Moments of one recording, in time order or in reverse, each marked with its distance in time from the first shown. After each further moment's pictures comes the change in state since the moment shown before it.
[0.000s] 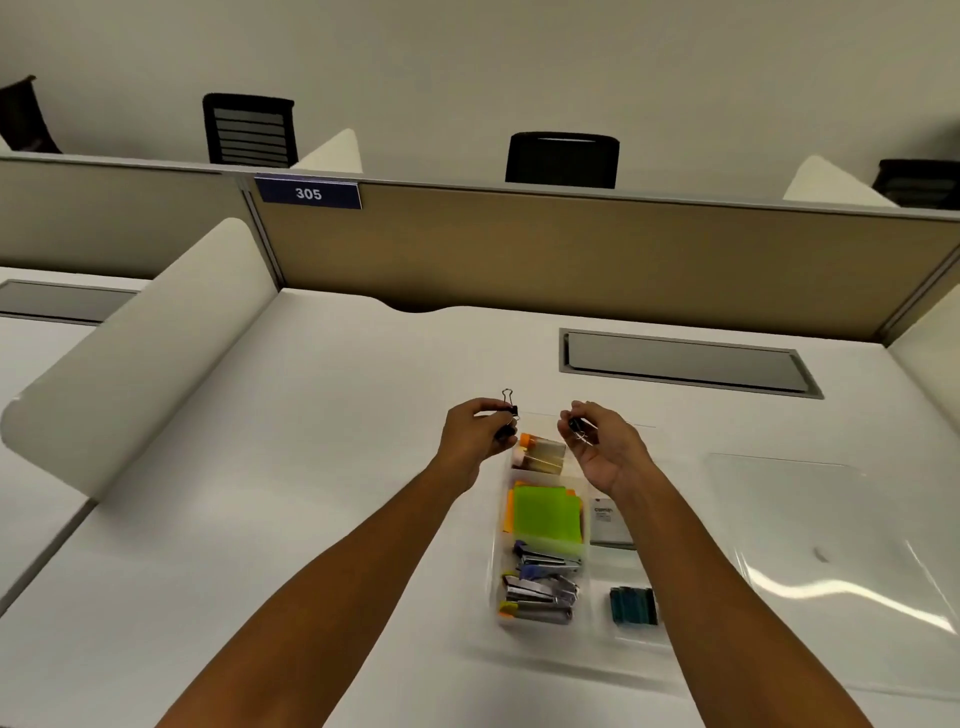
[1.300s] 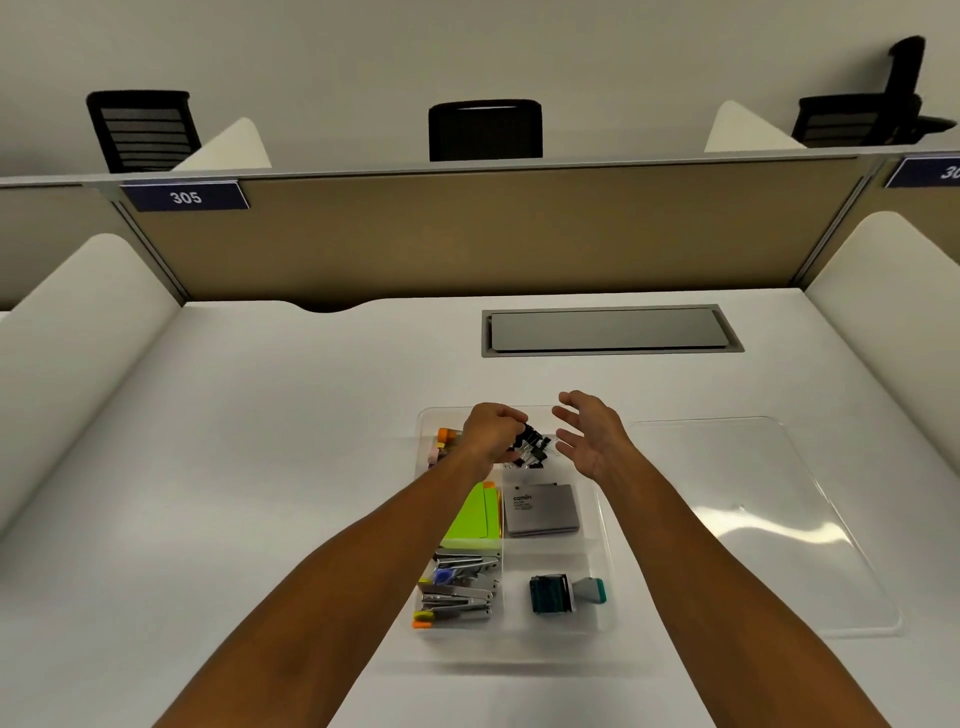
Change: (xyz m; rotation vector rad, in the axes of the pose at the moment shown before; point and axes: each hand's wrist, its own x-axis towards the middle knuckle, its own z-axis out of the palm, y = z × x) left_hand 0.018 -0.039 0.142 0.495 -0.070 -0.169; right_hand 0.041 -0.056 -0.092 -0.330 0.124 0.070
